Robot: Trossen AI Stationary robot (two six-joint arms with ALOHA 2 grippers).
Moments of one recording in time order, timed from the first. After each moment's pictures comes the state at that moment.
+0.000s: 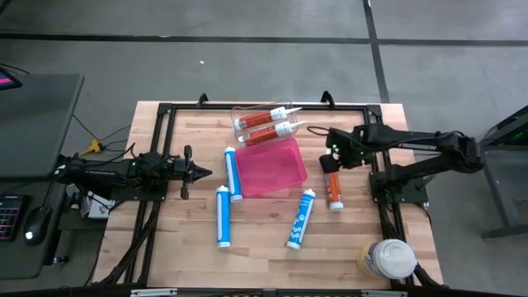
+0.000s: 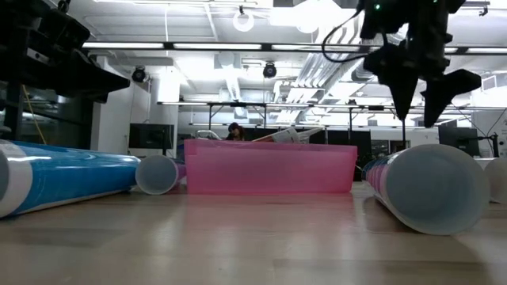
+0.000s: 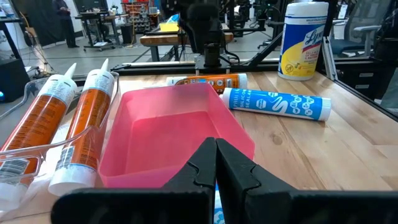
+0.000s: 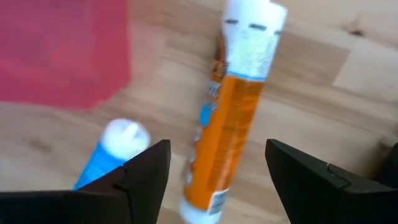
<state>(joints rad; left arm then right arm) -0.03 0.12 0.02 0.01 -0.07 0.05 -0.26 1.19 0.90 -1.07 -0.07 1.06</state>
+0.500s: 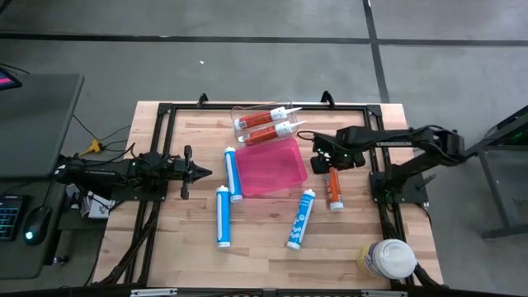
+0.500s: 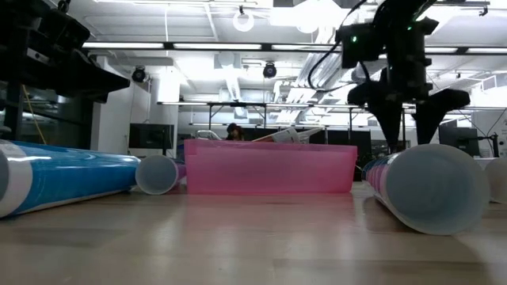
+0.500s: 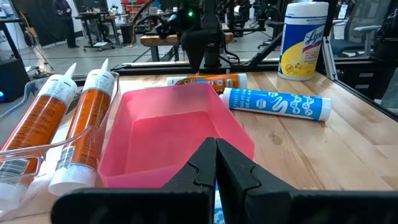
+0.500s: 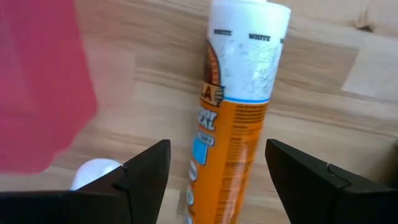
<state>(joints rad) -0.03 0.12 0.02 0.01 -0.07 0.05 -0.27 1.41 0.90 -1.01 -0.04 1.13</state>
